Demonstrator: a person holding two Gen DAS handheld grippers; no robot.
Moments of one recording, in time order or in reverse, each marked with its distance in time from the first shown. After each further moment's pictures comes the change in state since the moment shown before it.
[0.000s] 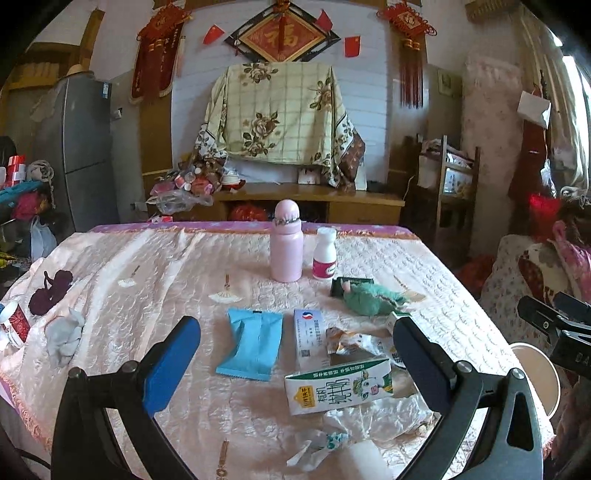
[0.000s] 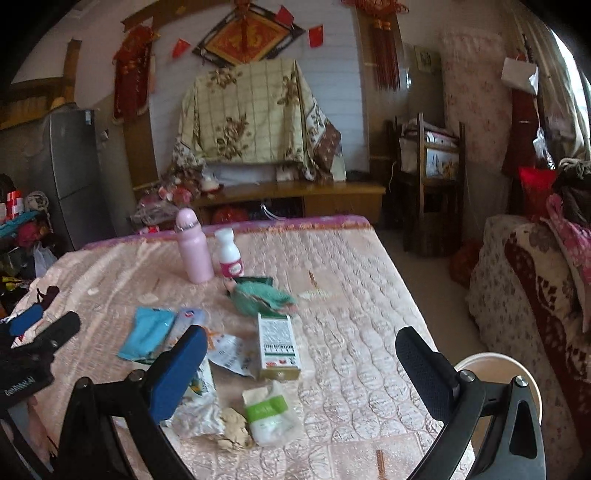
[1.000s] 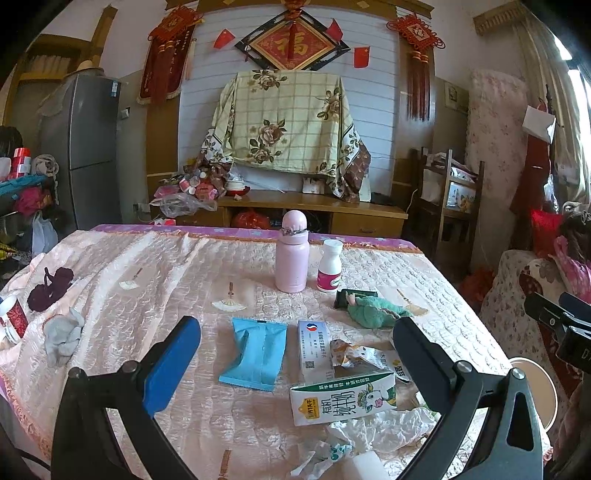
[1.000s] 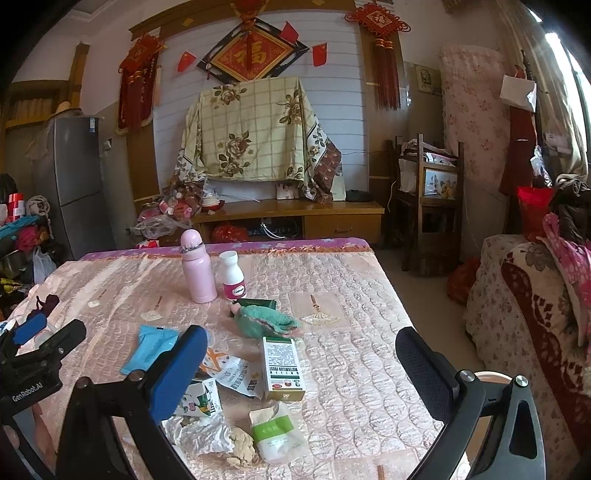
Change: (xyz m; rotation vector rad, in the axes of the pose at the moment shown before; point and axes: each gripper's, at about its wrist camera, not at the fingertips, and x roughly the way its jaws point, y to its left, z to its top) left arm 0.000 0.011 0.003 -0.034 -0.034 0.000; right arm -0.009 0.010 0.015 -0.012 -0.059 -0.015
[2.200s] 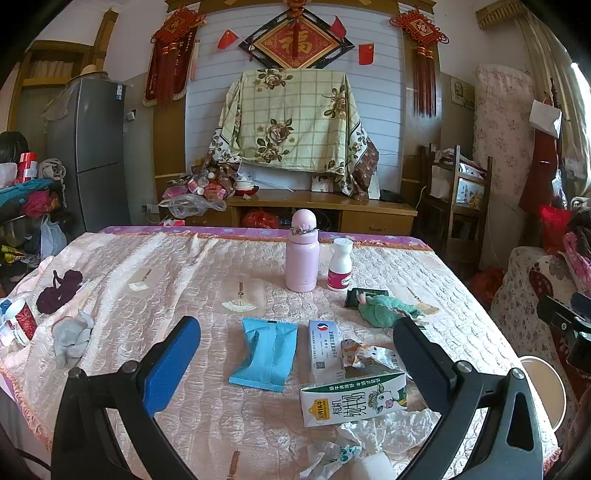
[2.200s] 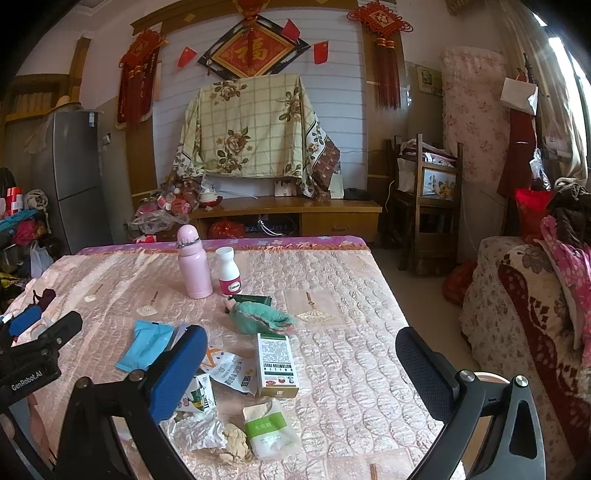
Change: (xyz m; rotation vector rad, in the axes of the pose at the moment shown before) left arm 0.006 0.001 0.003 0.010 0.011 0.042; right arm 0.002 -0.001 -0.004 -0.020 0.010 -0.013
